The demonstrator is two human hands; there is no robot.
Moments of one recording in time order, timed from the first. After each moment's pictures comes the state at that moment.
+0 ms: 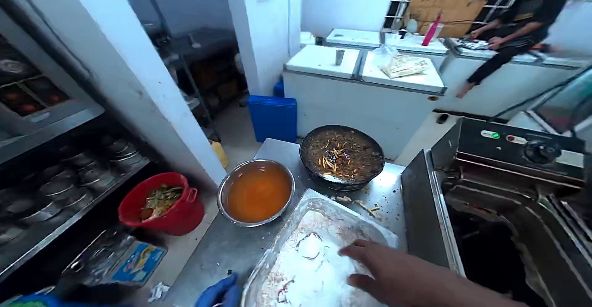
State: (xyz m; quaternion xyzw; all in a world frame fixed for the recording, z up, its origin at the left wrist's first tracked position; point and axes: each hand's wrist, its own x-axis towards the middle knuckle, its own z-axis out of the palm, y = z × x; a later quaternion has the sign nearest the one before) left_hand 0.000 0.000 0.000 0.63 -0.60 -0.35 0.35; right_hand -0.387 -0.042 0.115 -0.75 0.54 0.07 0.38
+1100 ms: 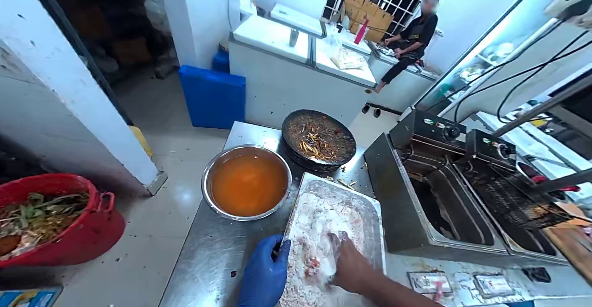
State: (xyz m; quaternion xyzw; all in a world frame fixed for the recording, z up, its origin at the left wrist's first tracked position) left_hand -0.039 -0.081 -0.015 0.53 -0.67 -0.47 0.23; right_hand -0.271 0.000 0.001 -0.57 0.75 0.13 0.31
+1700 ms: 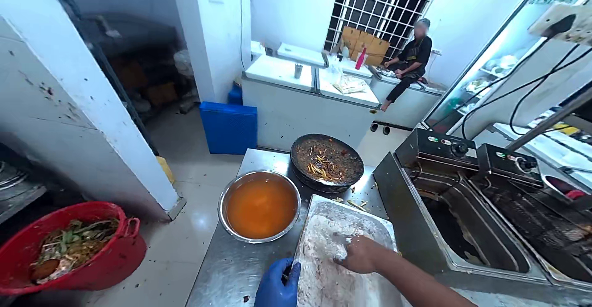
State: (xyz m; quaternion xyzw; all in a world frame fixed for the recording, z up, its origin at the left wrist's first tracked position) left_hand -0.036 -0.083 -0.017 0.53 -0.66 -0.48 0.24; right_hand -0.293 -0.079 0.046 -0.63 0.70 0.16 0.30
